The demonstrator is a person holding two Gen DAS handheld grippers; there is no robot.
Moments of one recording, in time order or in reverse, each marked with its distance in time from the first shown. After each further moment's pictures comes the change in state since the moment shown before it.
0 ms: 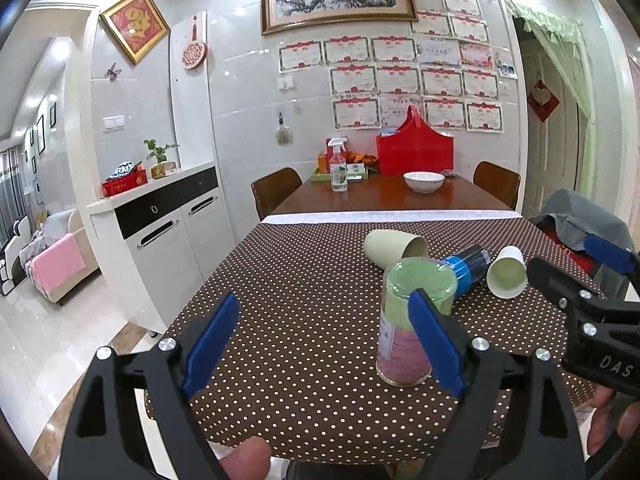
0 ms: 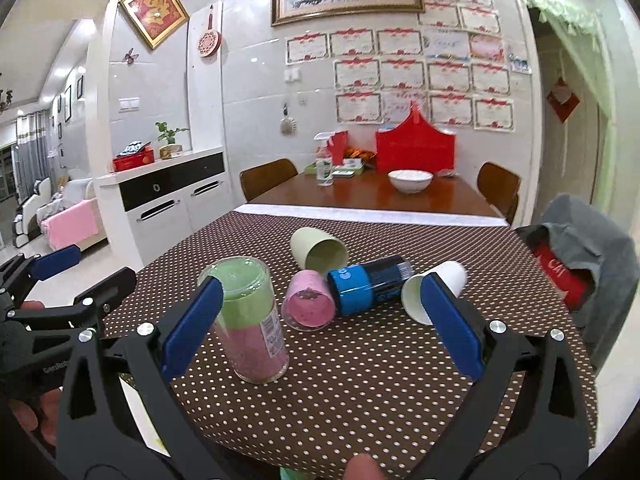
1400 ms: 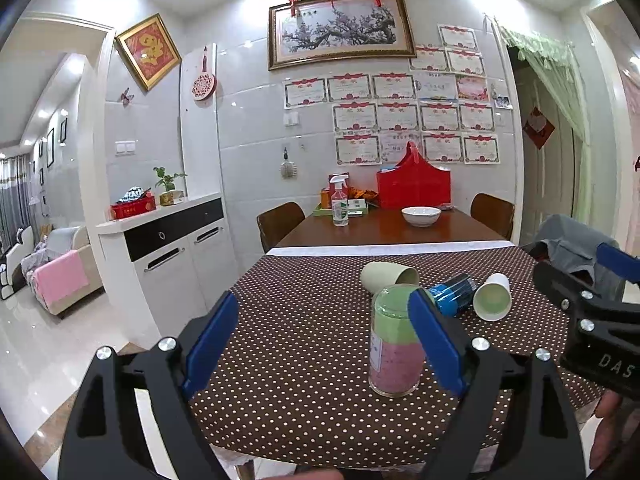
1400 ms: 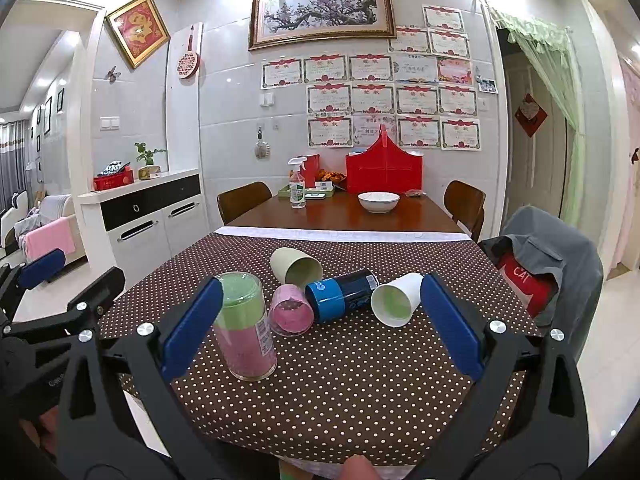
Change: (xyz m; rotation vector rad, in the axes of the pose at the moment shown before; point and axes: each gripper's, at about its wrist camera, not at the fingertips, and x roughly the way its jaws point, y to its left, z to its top) left arm -0.049 0.004 -0.001 -0.014 -0.130 -0.002; right arm -0.049 0.006 0.003 0.027 -0.064 -0.090
